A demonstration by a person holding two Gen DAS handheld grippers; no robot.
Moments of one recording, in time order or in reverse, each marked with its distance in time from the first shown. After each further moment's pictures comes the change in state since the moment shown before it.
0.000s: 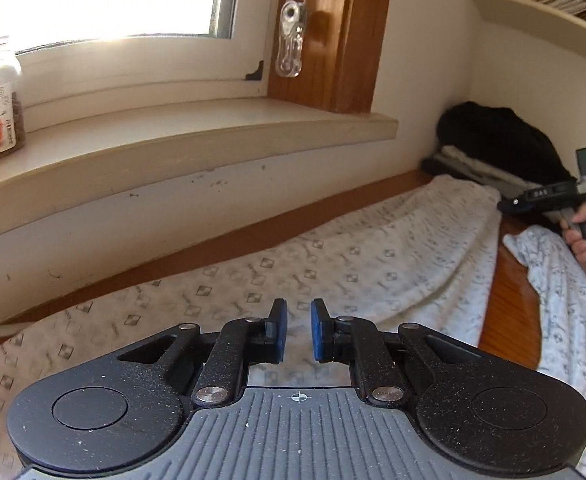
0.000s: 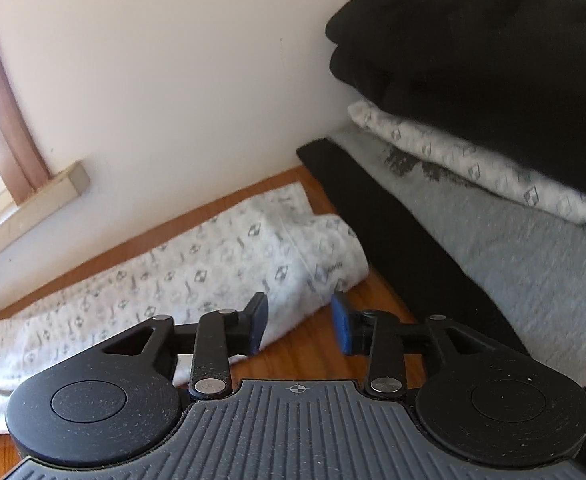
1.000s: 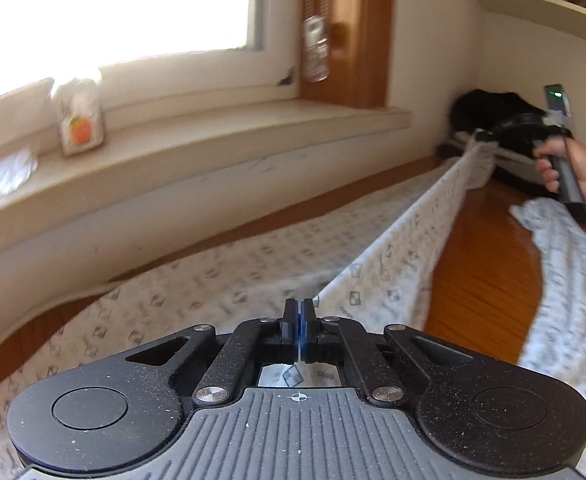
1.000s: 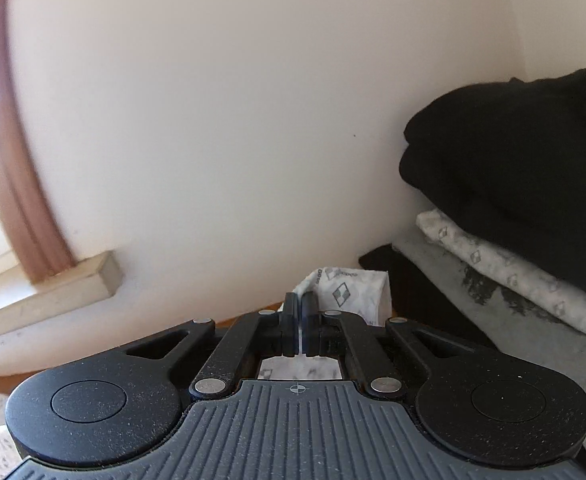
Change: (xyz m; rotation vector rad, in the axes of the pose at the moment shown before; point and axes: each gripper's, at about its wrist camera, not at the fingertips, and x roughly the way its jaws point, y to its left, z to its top) left arm -0.055 0.019 -0.031 0.019 0.035 0.116; right arm 0.028 0.062 0.056 -0.050 -0.192 -0.009
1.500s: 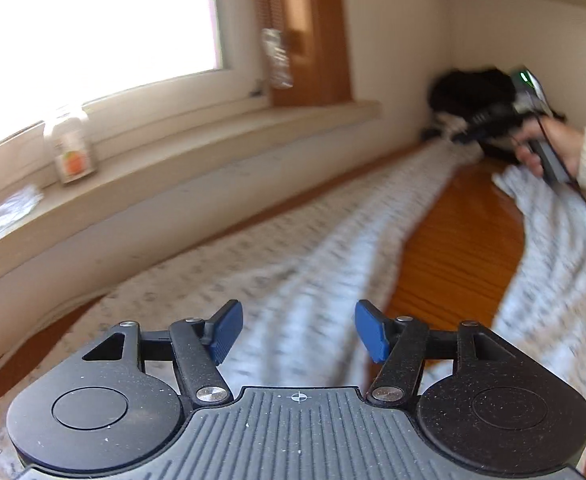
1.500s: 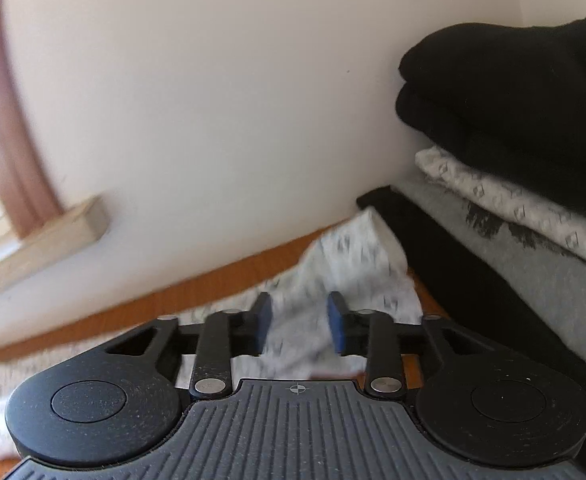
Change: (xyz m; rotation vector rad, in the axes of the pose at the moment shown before) left arm -0.028 -0.056 -0.018 0.175 -0.023 0.052; right arm -0.003 -0.005 -0.037 -0.019 0.076 0.010
